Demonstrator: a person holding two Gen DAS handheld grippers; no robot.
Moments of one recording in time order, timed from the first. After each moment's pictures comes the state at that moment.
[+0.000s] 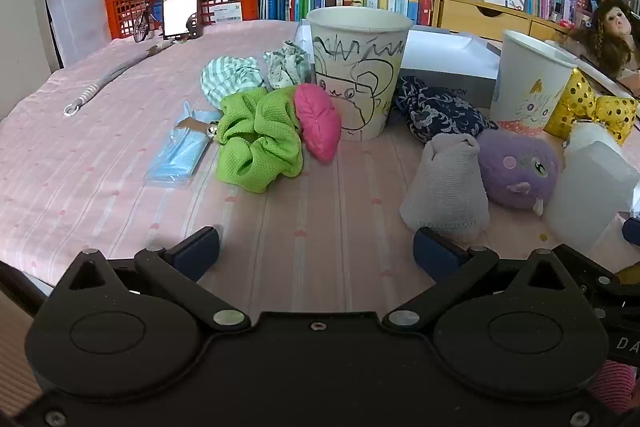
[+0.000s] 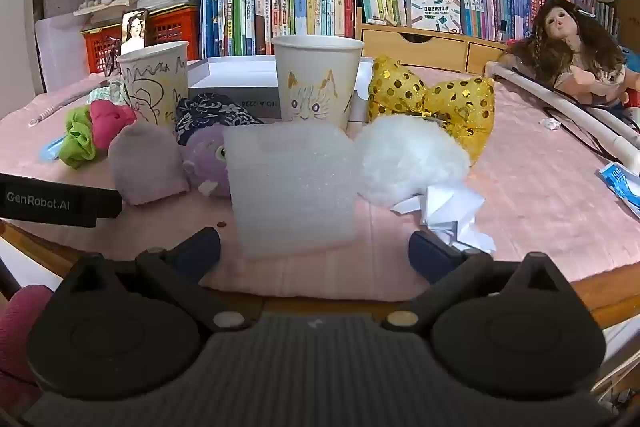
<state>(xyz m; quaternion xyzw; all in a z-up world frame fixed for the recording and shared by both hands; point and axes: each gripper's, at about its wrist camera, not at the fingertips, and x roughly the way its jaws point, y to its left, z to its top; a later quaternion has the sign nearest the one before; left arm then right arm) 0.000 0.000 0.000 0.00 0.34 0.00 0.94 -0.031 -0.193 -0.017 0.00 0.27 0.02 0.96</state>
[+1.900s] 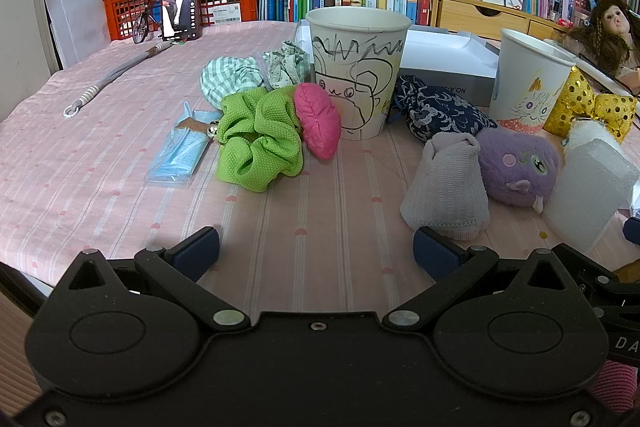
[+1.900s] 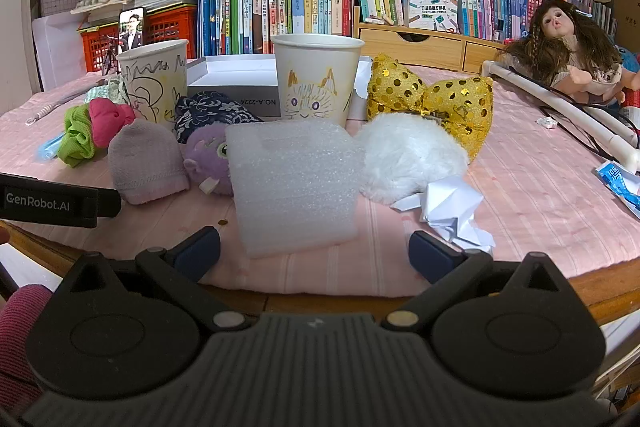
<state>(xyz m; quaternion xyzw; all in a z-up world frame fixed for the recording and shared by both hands) 0.000 0.000 0.000 0.00 0.34 0.00 0.94 -0.034 -0.190 -0.017 -0.01 0.27 0.02 0.96</state>
